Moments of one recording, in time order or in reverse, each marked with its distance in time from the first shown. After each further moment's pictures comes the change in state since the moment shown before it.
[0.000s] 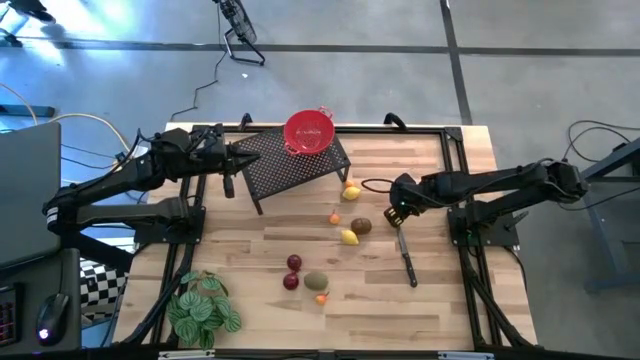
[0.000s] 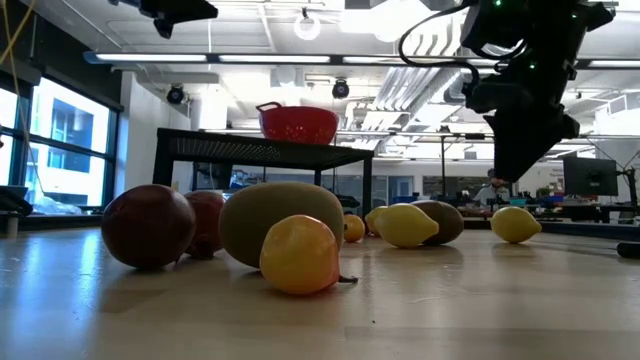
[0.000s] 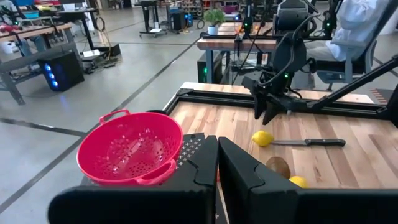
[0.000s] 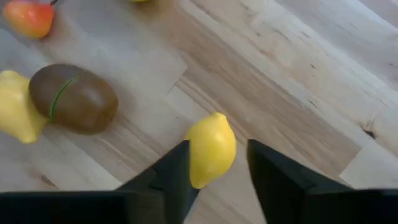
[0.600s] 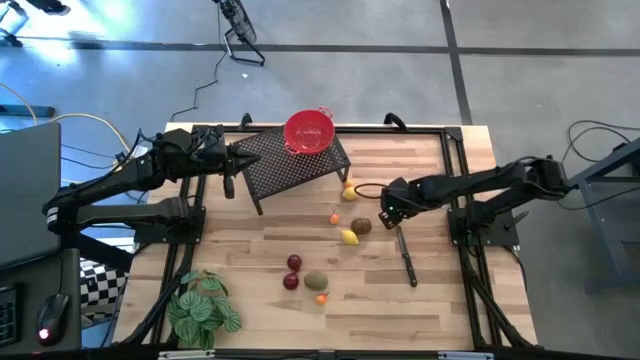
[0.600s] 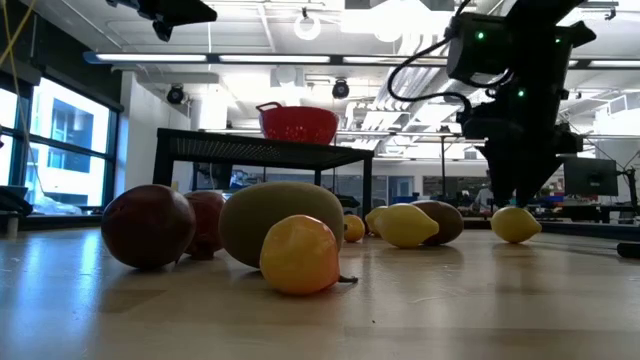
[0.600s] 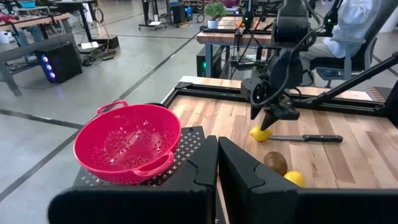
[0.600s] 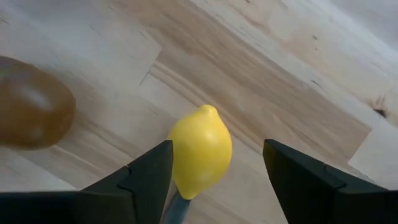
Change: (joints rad) left arm 0.000 0.000 0.000 -0.021 0.000 -0.019; right arm 0.000 0.160 0.000 0.015 0.000 0.073
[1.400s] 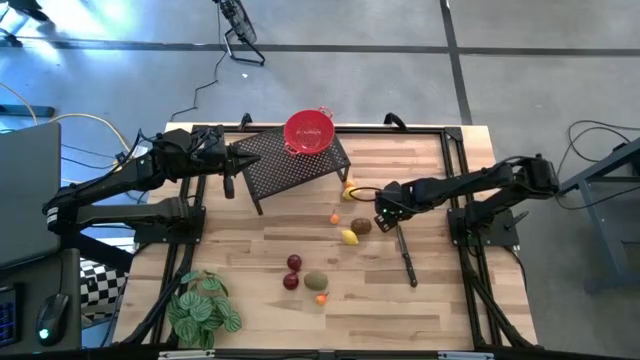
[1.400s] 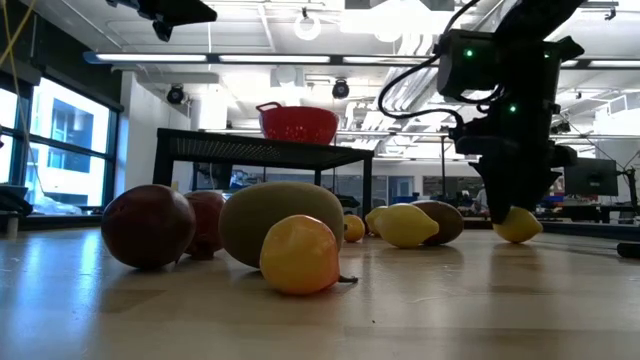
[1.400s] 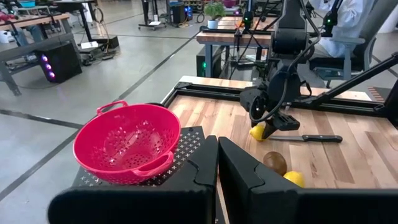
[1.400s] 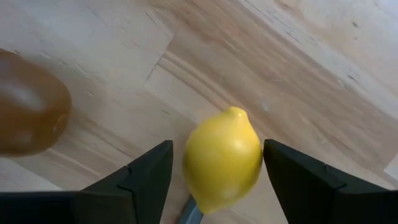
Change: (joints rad) left arm 0.000 0.000 0.000 0.000 0.000 -0.003; right arm 0.000 0.091 -0.002 0.069 -0.046 -0.004
